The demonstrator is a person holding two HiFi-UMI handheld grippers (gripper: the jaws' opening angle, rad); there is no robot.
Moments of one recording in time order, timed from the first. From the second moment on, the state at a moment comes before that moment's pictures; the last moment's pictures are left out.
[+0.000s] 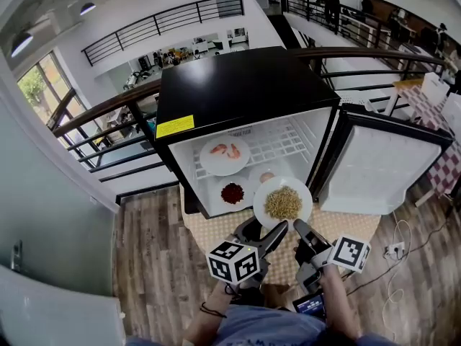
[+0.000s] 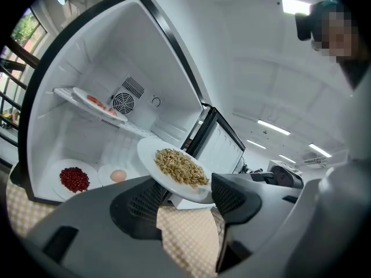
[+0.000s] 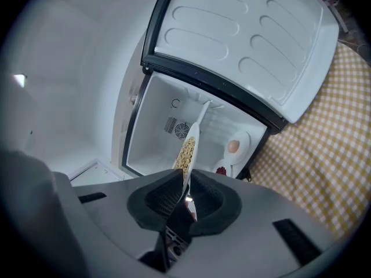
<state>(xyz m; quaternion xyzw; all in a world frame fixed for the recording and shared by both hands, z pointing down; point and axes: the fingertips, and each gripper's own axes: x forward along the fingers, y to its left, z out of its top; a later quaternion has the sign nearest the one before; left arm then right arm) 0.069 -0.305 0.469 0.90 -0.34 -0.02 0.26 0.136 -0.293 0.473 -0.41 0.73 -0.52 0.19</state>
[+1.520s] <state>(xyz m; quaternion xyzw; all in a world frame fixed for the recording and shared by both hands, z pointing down) 0.093 -0.116 0.463 0.87 -0.43 -0.02 0.24 0.155 -0.112 0.462 -0.32 0.76 -0.54 0.17</state>
